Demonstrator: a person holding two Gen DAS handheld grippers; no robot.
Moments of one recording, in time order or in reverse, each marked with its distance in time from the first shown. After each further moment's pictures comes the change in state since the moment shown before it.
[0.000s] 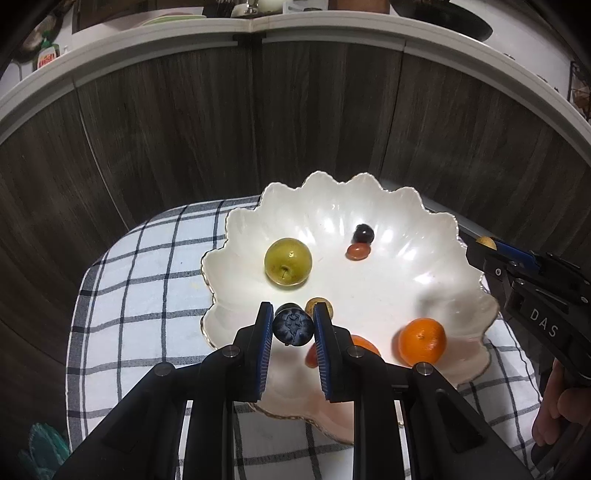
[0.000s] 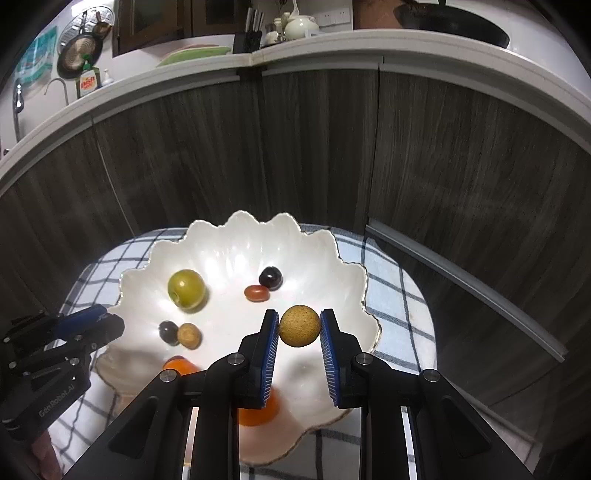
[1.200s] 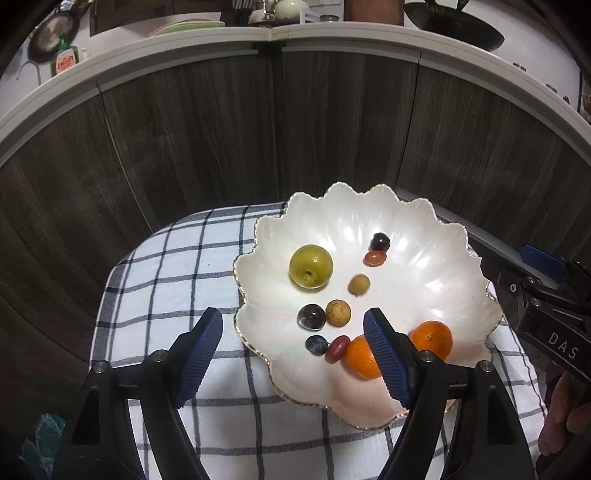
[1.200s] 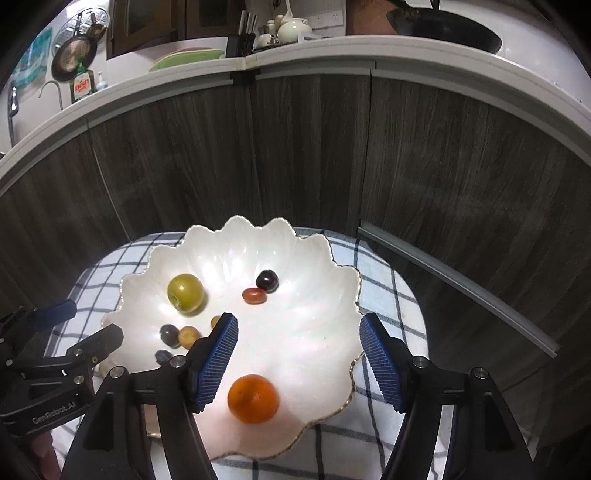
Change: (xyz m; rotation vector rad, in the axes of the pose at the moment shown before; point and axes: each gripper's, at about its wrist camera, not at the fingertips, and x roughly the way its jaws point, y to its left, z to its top) left arm -0.028 0.012 0.002 -0.029 -0.025 0.061; right arm -0.020 0.008 0.003 0.012 -0.016 -0.036
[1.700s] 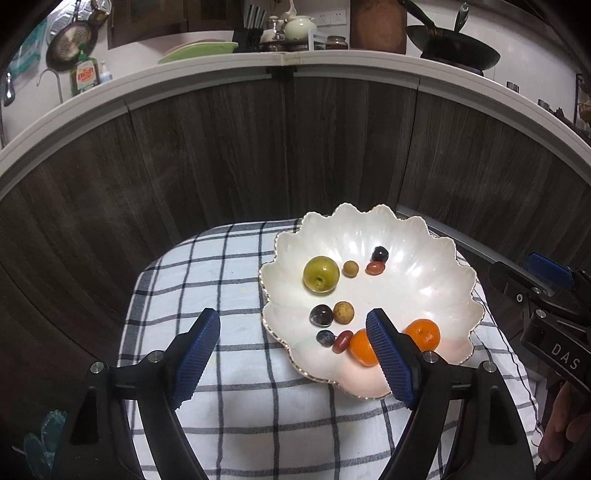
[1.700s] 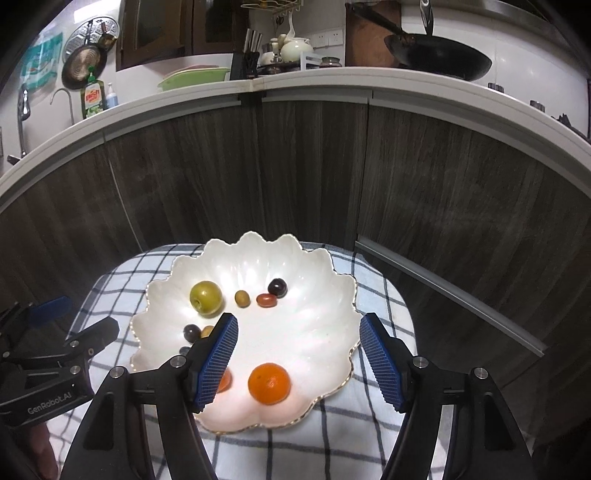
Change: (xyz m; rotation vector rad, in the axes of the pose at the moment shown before) left arm -0.050 0.009 -0.006 -0.007 -0.061 0.032; right arm -0.049 0.012 -0.003 -0.003 -0.054 -0.010
